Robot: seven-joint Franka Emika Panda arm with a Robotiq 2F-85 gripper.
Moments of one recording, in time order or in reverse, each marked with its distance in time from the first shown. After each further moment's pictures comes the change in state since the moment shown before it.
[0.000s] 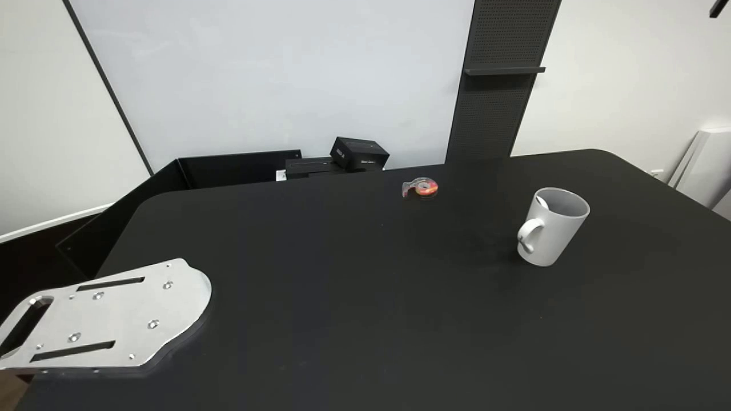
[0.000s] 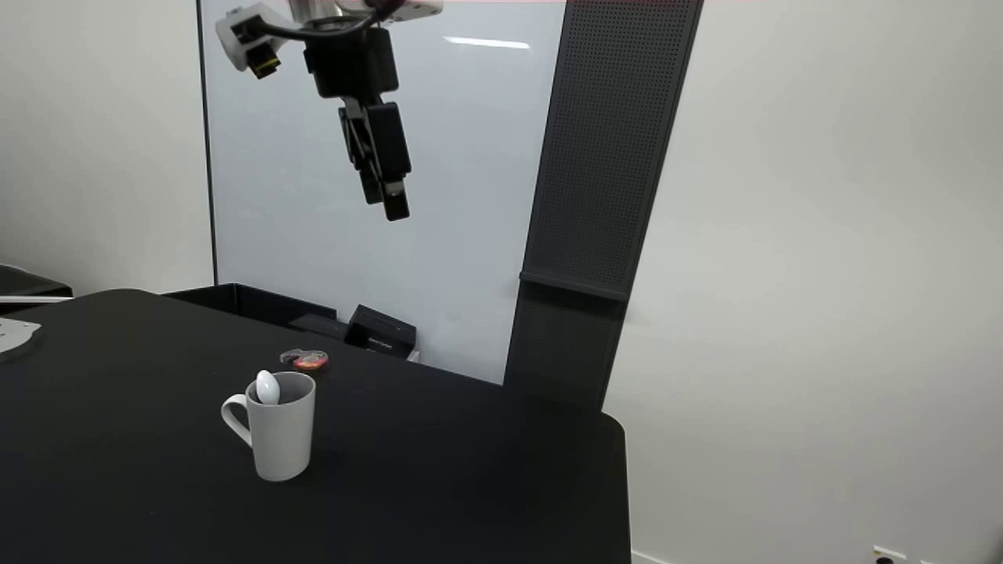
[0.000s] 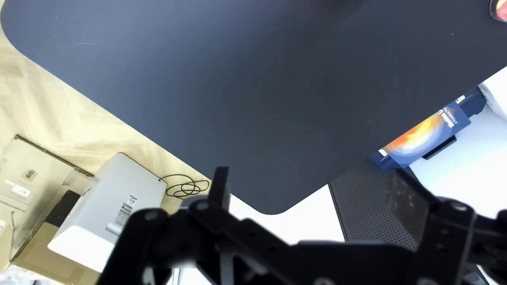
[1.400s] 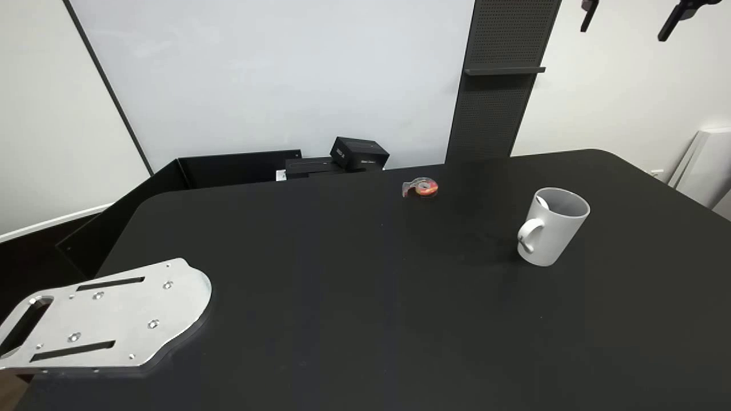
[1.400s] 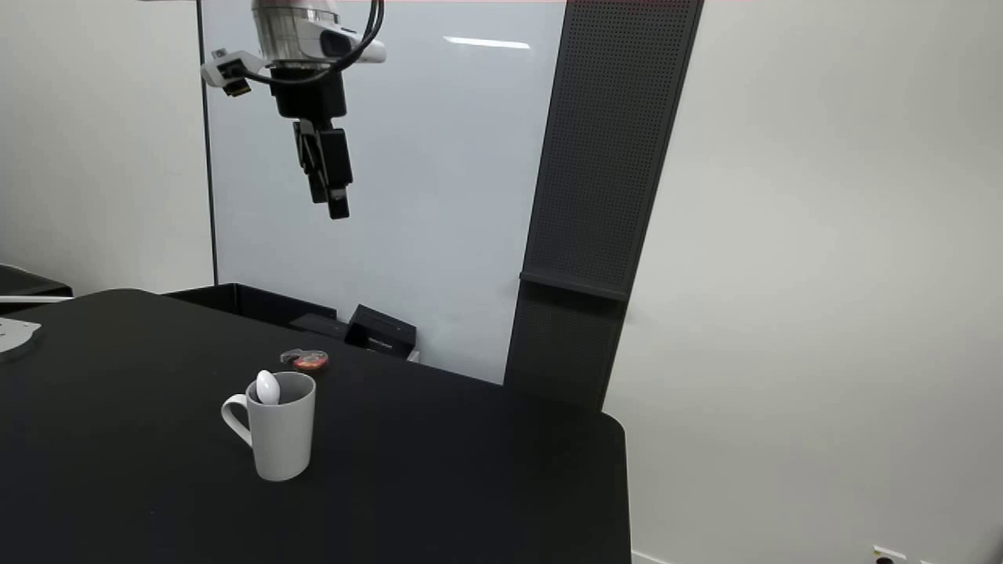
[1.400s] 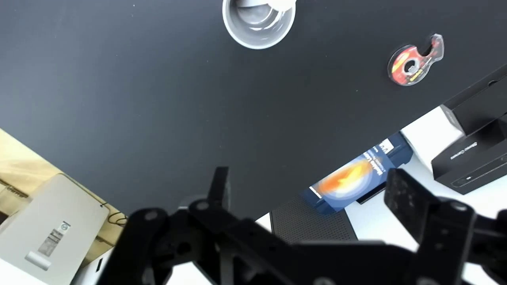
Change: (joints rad) arm 0.217 0.240 -0.040 0.255 0.087 -0.066 0.018
